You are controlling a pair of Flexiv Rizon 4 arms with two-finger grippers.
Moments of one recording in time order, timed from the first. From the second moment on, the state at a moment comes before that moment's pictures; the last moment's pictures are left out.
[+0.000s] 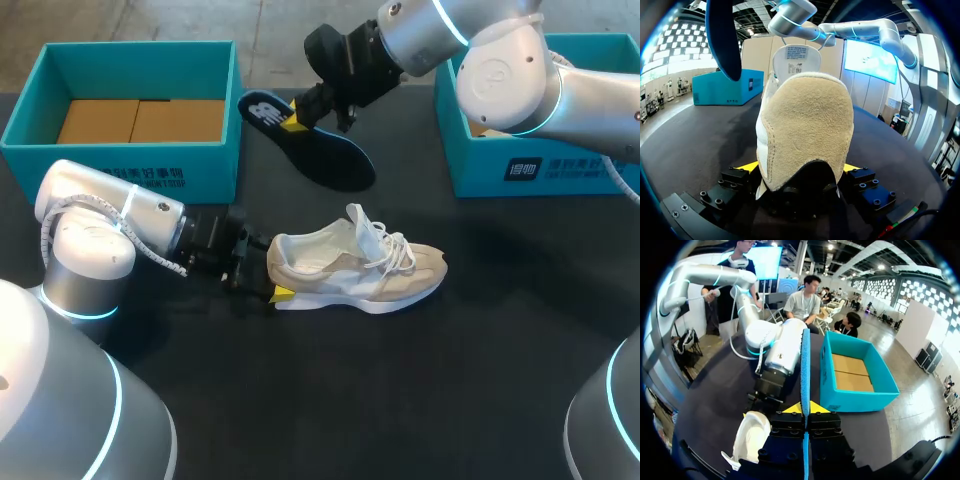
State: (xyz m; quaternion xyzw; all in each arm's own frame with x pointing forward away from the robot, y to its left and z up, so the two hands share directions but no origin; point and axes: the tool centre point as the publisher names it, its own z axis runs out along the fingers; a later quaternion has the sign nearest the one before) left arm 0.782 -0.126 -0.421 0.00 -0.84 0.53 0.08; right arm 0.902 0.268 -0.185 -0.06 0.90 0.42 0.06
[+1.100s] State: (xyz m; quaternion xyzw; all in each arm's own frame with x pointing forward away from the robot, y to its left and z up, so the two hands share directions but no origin) left arm 0.782 -0.126 -0.421 0.00 -0.84 0.53 0.08; right arm 0.908 0.244 -0.078 0.04 0.76 0.63 -0.13
